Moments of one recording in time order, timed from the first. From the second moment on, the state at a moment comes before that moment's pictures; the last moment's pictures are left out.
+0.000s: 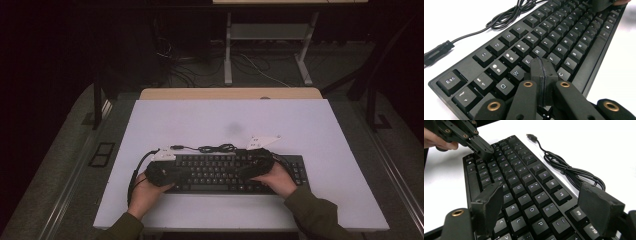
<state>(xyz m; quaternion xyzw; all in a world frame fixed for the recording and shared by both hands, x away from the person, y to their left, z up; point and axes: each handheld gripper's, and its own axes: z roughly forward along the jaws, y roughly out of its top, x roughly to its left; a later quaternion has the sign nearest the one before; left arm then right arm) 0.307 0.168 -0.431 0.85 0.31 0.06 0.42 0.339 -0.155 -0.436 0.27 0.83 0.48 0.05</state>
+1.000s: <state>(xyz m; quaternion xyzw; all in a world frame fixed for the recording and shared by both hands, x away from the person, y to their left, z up) 0.296 0.148 -0.423 0.86 0.25 0.02 0.44 0.339 -0.156 -0.436 0.27 0.83 0.49 0.04</state>
